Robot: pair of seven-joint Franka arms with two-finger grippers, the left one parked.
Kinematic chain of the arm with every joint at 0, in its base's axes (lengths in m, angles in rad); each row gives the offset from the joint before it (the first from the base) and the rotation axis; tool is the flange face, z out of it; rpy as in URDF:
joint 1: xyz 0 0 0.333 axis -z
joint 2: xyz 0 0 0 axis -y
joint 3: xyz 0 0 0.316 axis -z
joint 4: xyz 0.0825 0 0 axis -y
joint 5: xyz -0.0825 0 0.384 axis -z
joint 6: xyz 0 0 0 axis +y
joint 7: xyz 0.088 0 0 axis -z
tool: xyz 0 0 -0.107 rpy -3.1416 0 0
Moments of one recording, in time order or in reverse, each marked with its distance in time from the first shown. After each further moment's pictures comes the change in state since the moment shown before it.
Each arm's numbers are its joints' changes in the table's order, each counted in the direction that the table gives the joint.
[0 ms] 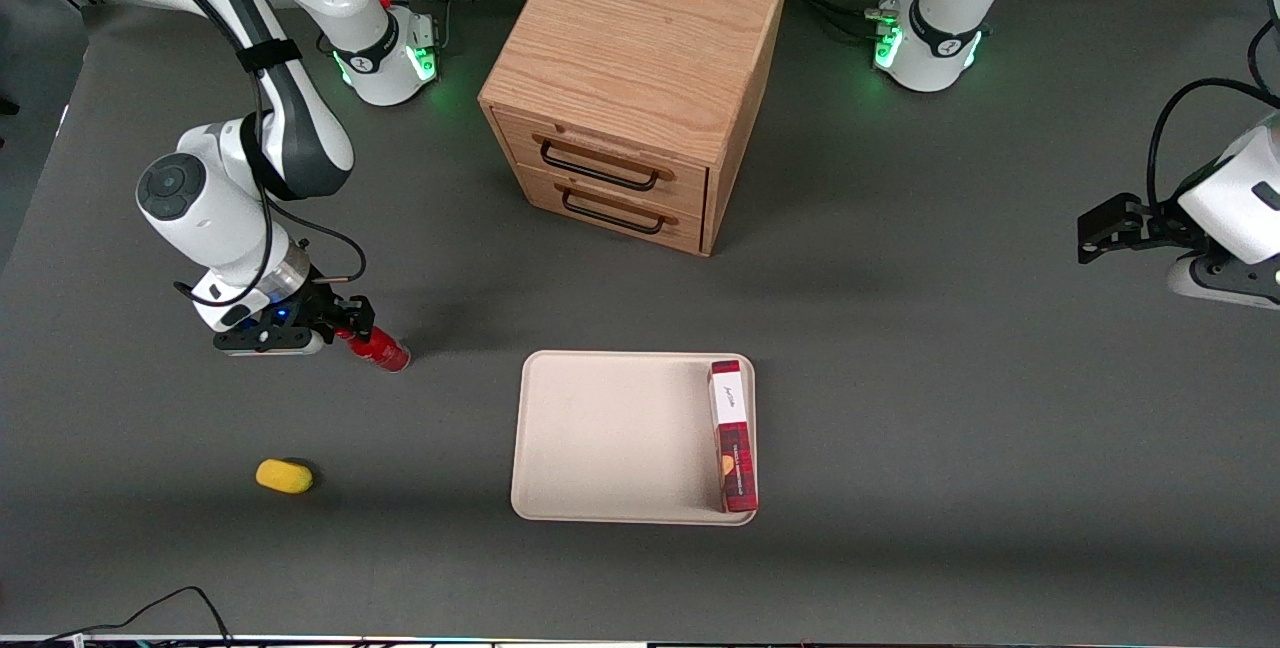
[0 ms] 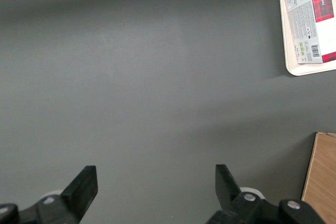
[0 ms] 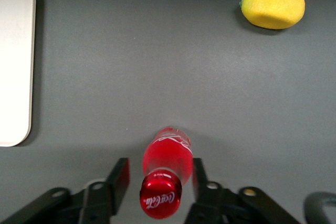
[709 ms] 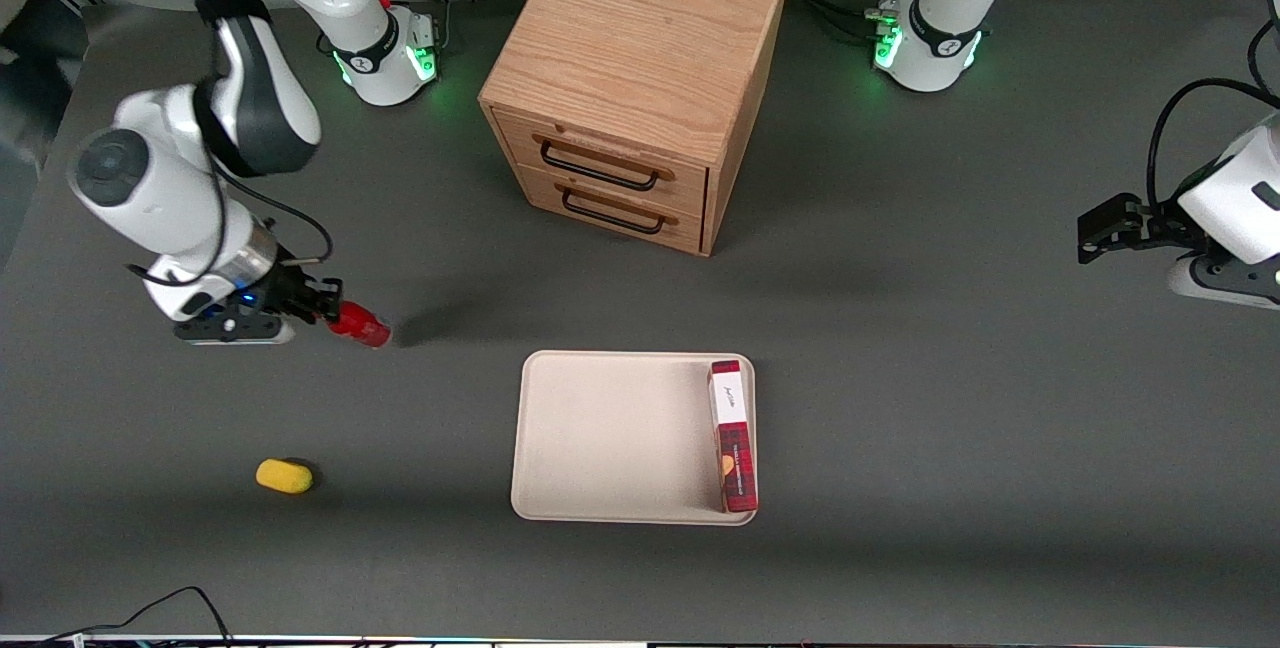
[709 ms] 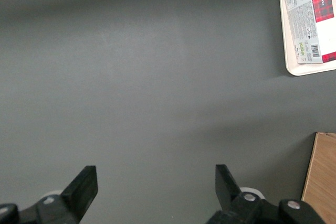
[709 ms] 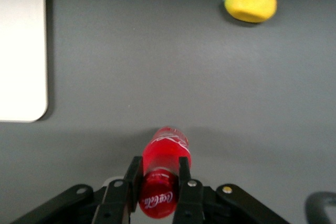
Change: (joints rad) arm 0.000 0.093 0.000 0.215 0.004 0.441 -0.002
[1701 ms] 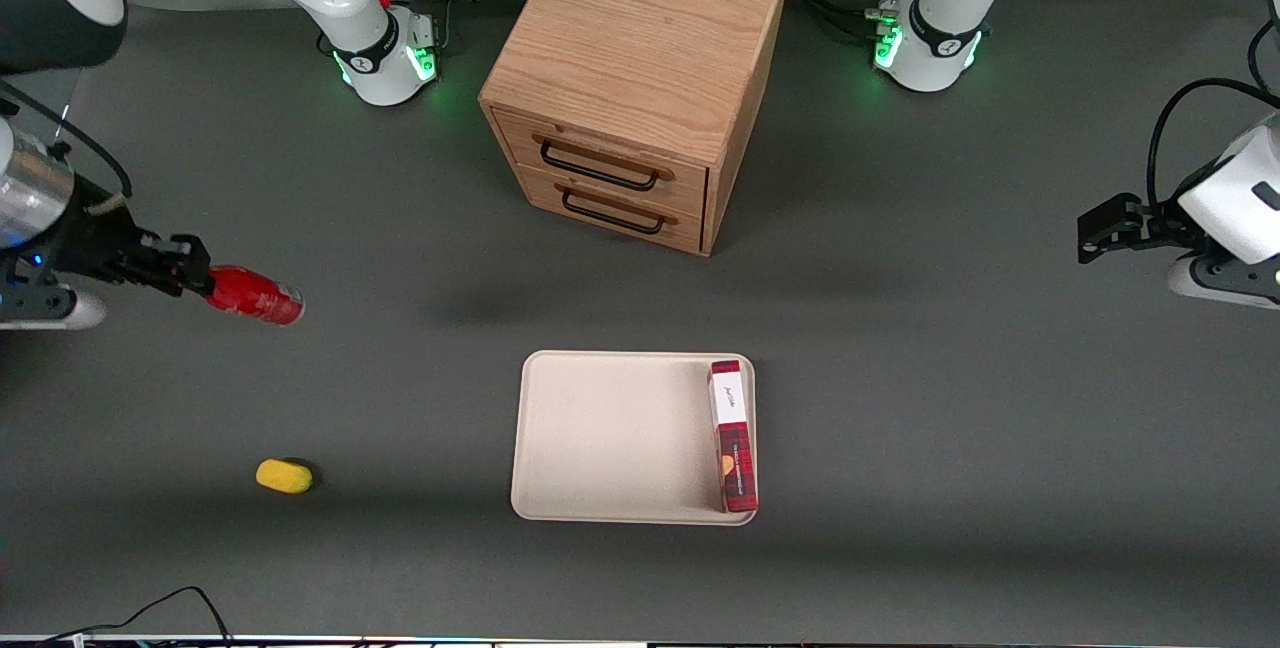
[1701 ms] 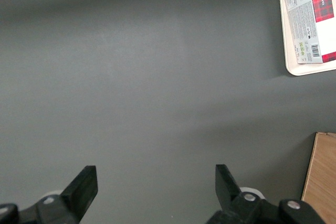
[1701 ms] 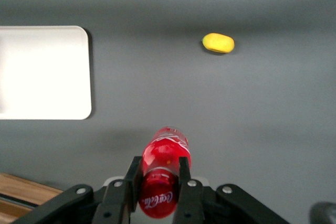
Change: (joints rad) arm -0.007 -0.192 0.003 0.701 0.000 0.520 0.023
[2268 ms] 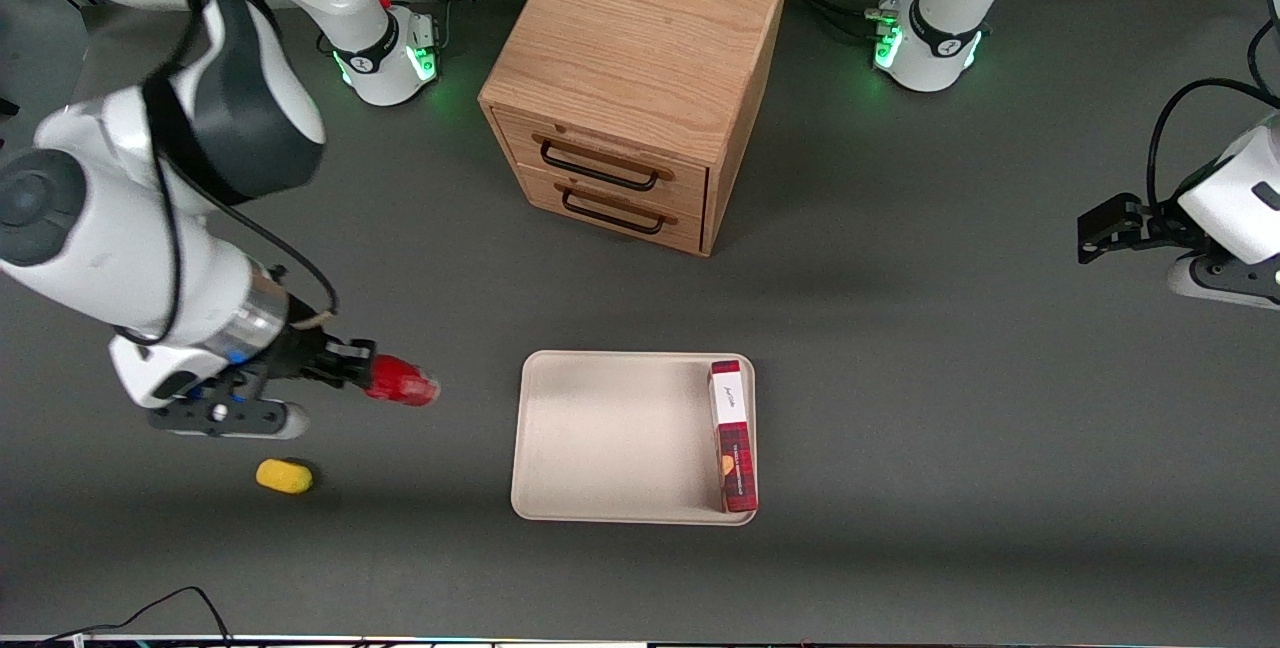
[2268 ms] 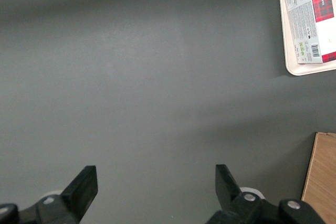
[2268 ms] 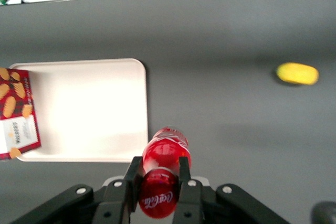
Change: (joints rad) arm -0.203 -0.288 0.000 0.206 0.001 -0.178 0.205
